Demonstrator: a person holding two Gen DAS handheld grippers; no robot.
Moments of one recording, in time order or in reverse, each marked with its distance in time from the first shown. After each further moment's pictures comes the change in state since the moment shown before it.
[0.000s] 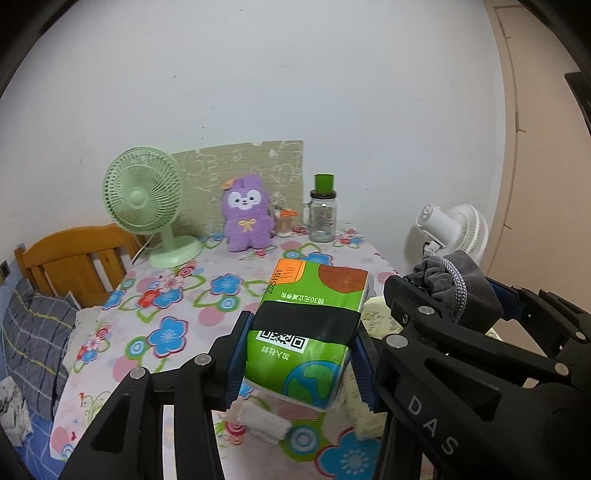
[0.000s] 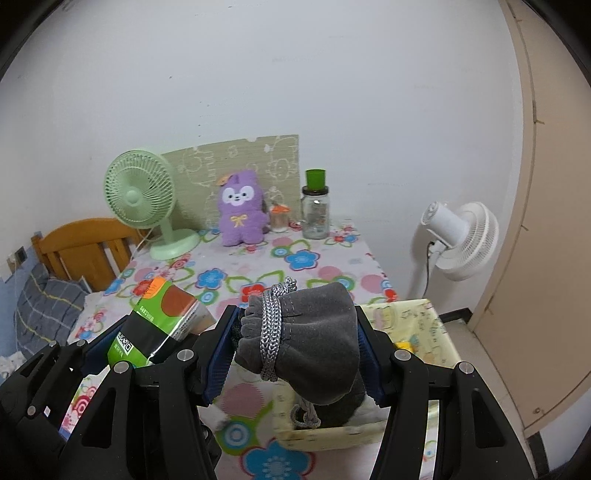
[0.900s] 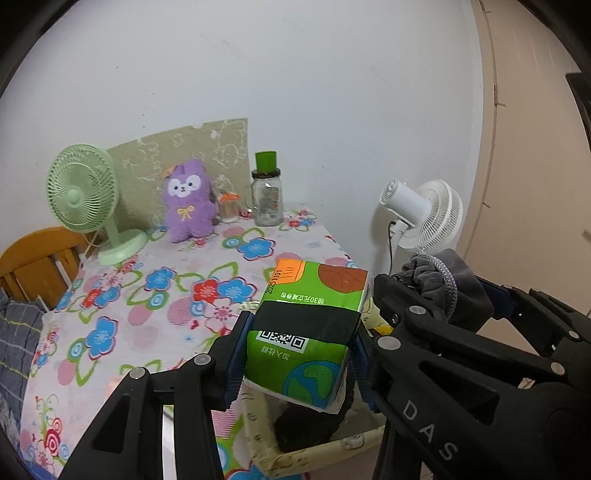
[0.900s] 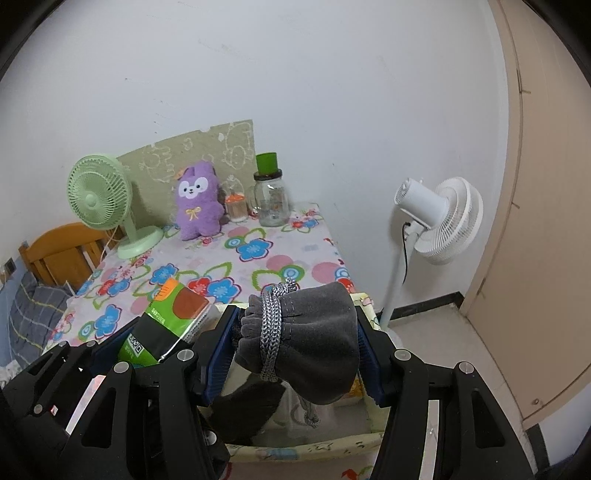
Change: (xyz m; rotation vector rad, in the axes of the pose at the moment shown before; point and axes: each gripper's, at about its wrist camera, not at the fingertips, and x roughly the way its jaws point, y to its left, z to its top) left arm 0.058 -0.090 0.003 0.042 0.079 -0.084; right arm 0.042 -0.099 -0.006 0.059 0.063 -0.013
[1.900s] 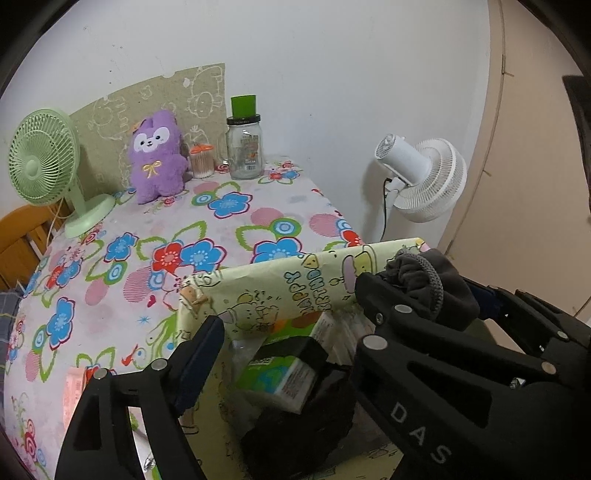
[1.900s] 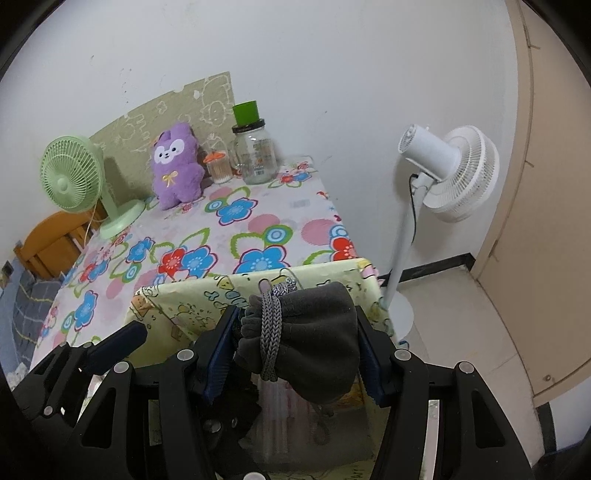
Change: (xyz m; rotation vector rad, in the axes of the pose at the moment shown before) left arm 0.071 -0.012 -0.006 -0.001 0.173 -0.041; right arm 0.076 -0.022 -0.011 0.058 0.161 0.036
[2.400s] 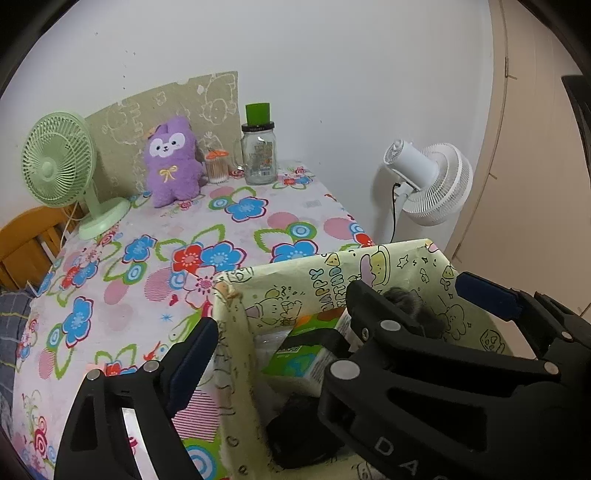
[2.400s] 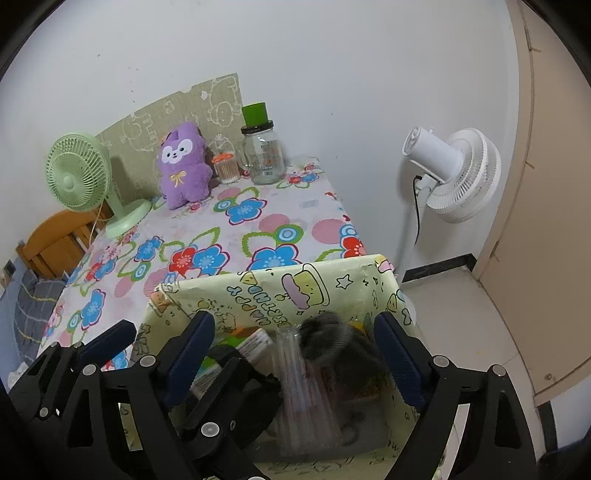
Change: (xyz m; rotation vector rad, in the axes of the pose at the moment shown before) left arm -0.019 0.013 -0.007 0.004 -0.031 0.030; right arm -0.016 0.016 -0.006 -0.011 -0.025 -0.009
